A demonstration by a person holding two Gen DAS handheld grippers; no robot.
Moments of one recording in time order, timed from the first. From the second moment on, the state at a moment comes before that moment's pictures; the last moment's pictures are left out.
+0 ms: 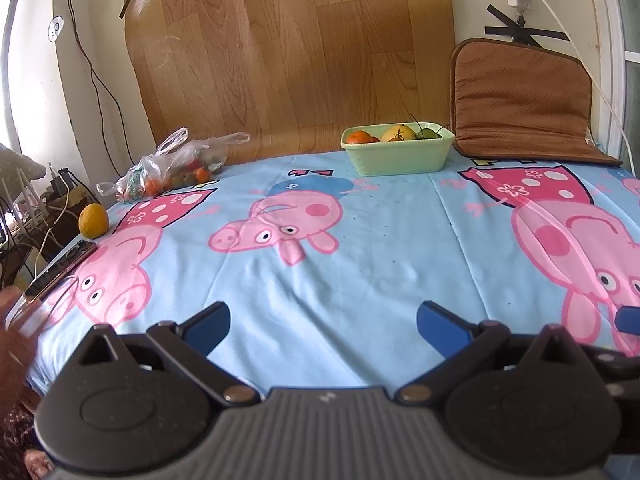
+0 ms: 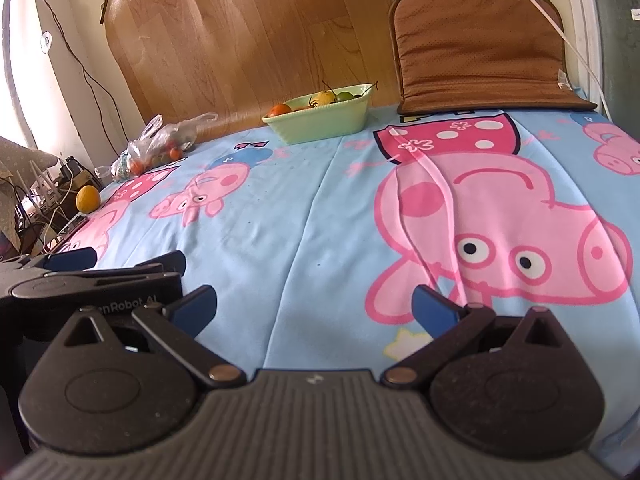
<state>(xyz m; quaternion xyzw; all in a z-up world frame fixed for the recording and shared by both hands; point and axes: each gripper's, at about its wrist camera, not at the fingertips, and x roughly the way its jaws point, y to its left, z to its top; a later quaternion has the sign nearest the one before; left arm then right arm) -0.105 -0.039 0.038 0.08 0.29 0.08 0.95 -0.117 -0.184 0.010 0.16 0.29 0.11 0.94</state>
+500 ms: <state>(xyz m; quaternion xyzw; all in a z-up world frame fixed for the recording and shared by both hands) -0.106 -0.040 0.036 0.08 0.30 0.08 0.95 -0.116 -0.183 0.010 0.15 0.29 0.11 0.94</state>
